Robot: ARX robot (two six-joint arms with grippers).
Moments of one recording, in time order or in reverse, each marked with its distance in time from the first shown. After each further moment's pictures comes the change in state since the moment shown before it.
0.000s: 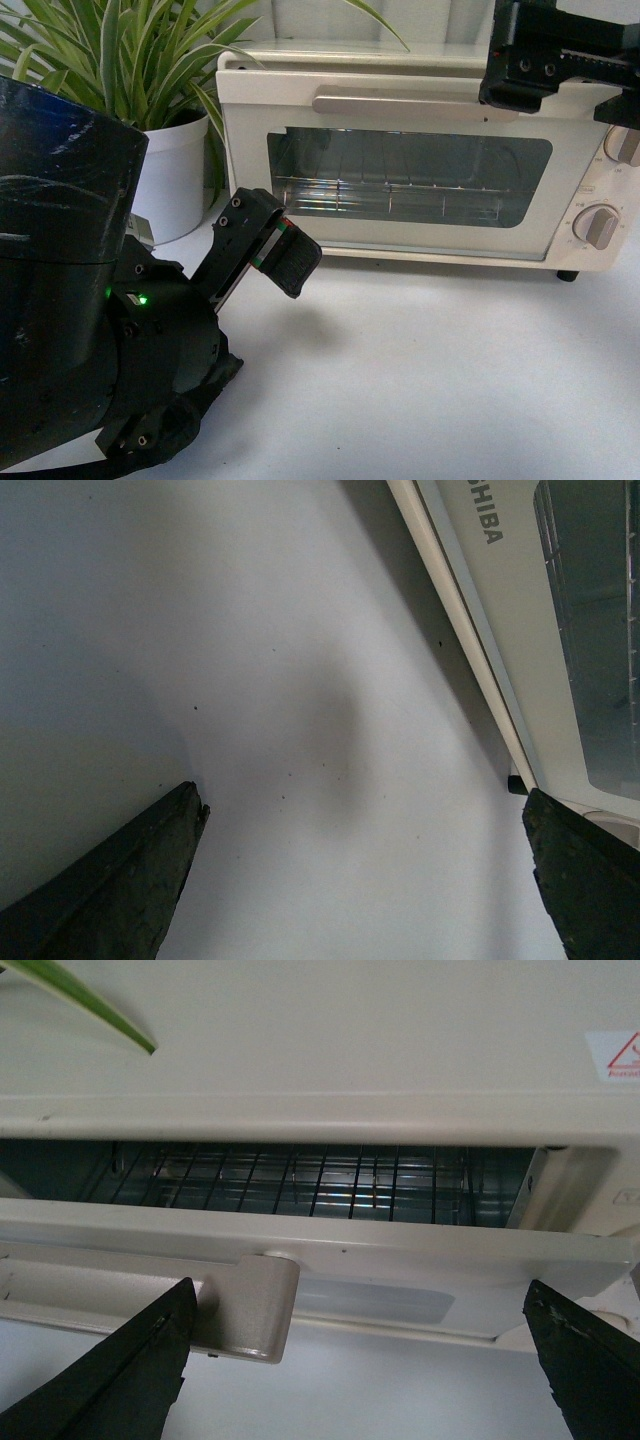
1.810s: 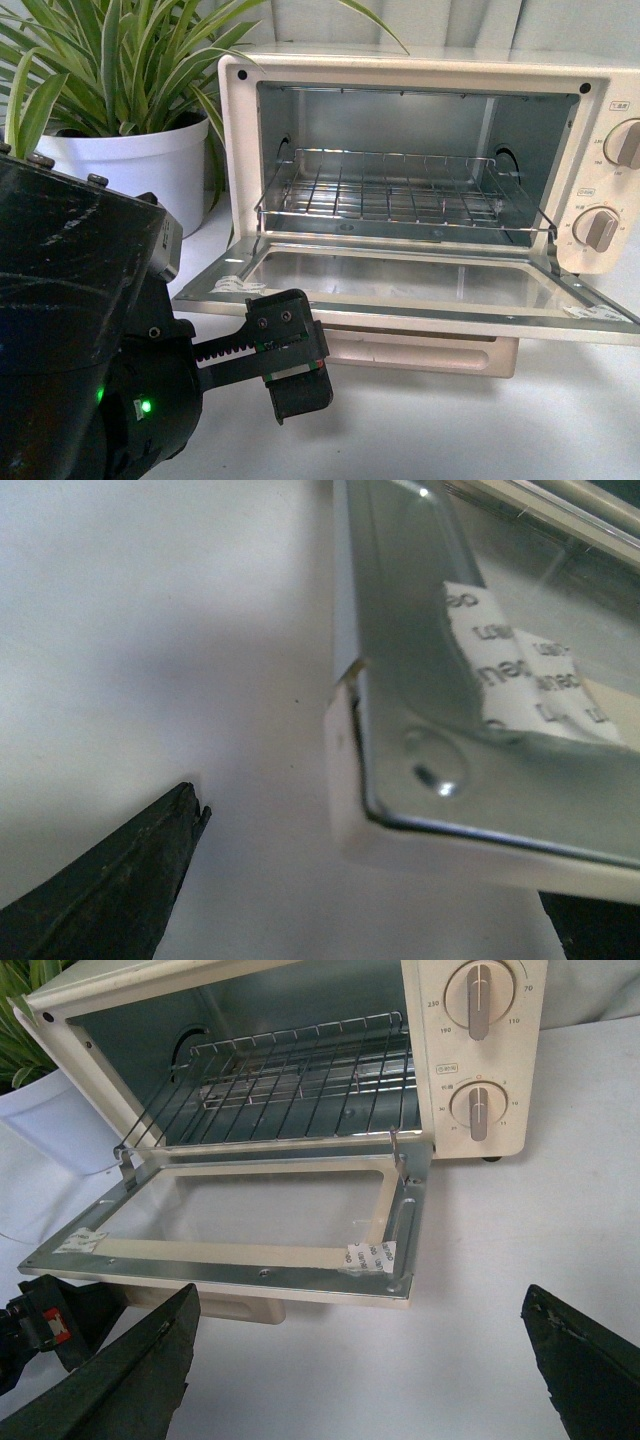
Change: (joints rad) left arm -0.081 -0.047 -0.072 -0.044 -0.226 0.566; right arm -0.119 -0.792 -0.546 -0.131 -0.194 0.061
